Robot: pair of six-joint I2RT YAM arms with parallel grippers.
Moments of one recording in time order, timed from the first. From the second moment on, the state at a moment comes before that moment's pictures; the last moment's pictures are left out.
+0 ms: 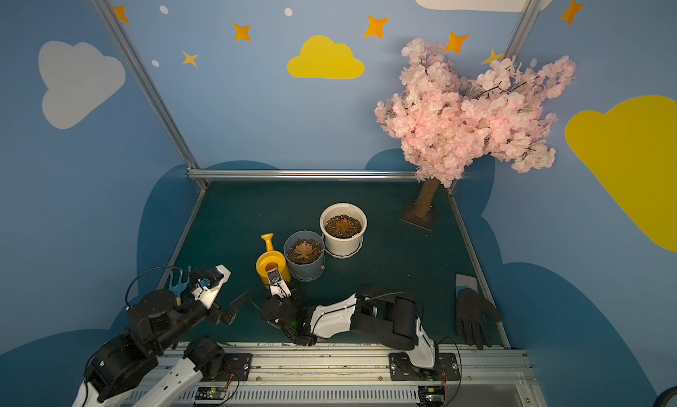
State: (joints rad) left arm -0.58 0.26 0.75 -0.85 -0.05 0.24; right arm 1.43 2.00 1.04 0.44 0.77 0.44
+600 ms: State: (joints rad) left arm -0.58 0.27 0.75 -0.84 0.02 0.24; right arm 1.44 1.65 0.84 0.33 0.58 0.32
